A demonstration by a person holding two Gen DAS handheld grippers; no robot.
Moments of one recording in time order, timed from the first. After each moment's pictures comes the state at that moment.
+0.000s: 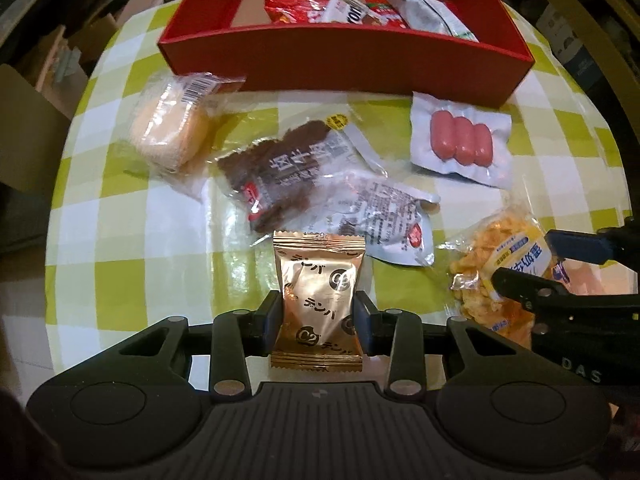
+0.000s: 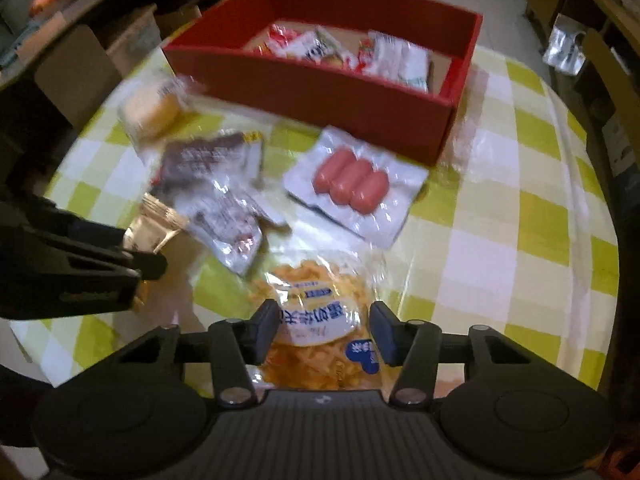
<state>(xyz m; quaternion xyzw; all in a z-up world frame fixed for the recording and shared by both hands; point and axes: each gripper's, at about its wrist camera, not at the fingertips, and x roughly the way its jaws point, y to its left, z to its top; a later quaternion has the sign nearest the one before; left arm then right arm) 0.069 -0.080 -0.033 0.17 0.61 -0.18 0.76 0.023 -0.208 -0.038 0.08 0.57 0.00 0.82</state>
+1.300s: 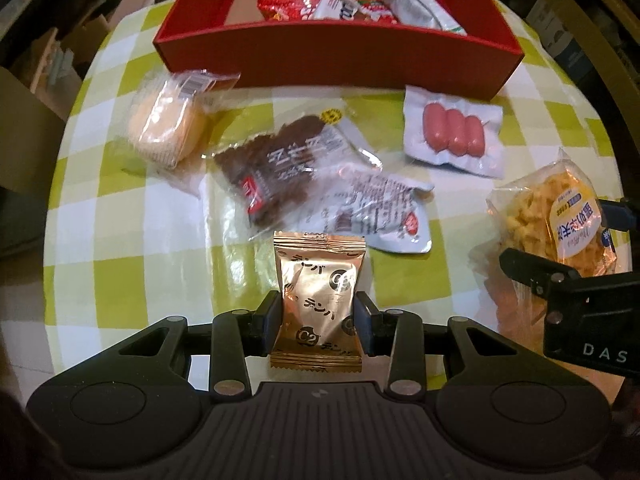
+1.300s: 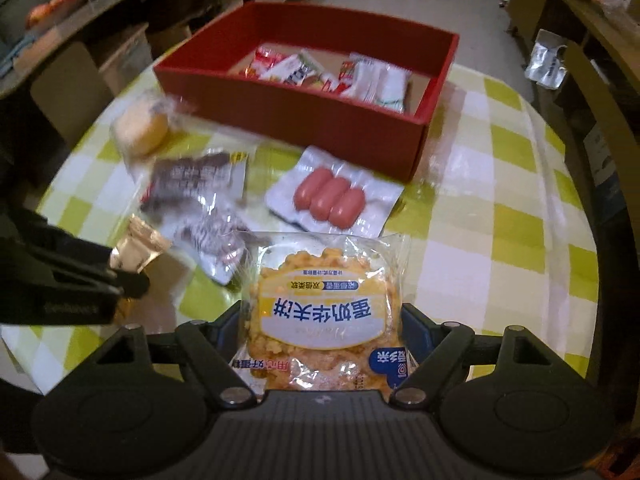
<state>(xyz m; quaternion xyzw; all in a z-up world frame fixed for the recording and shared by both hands) 0.066 -0.075 -0.029 0.17 0.61 -0.19 0.75 0.016 -0.213 -0.025 0.07 0.54 -0.02 0.84</state>
